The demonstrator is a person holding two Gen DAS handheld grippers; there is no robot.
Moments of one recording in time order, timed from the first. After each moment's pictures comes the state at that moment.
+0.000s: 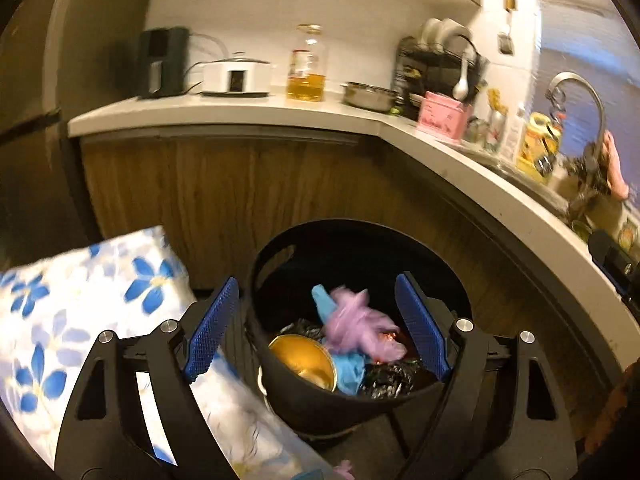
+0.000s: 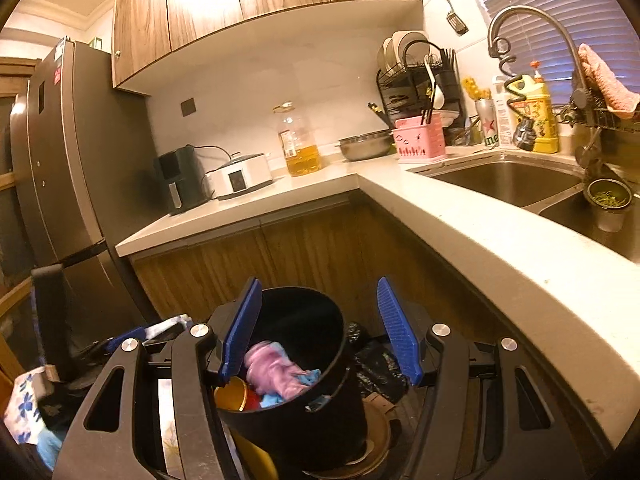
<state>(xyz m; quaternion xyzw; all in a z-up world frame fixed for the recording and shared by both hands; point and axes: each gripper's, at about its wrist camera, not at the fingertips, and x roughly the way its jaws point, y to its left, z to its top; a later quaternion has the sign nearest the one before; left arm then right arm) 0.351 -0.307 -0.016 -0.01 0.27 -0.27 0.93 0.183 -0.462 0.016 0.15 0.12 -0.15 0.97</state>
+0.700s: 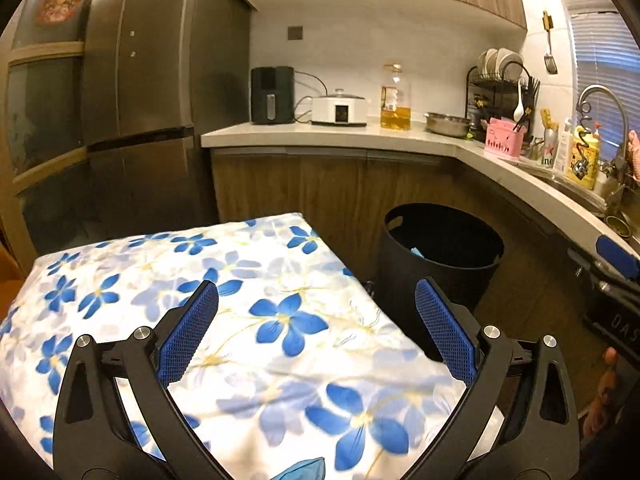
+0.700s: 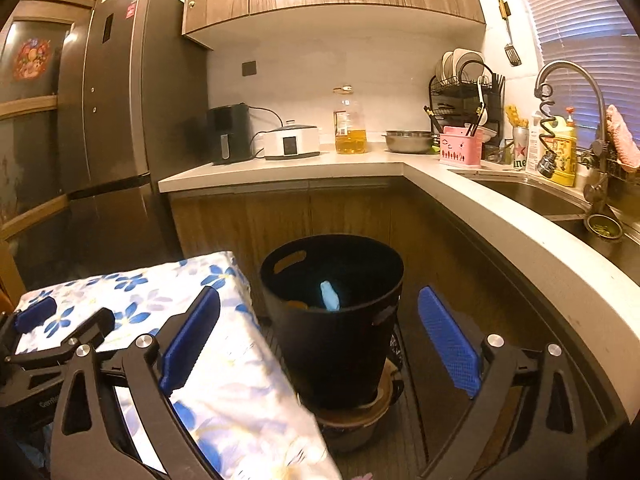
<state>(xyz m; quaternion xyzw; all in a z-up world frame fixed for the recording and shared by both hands) 0.164 -0.167 0.012 0.02 0.21 -0.10 0.97 0.116 -0.330 0.018 0.06 0.17 -0.11 0.98</state>
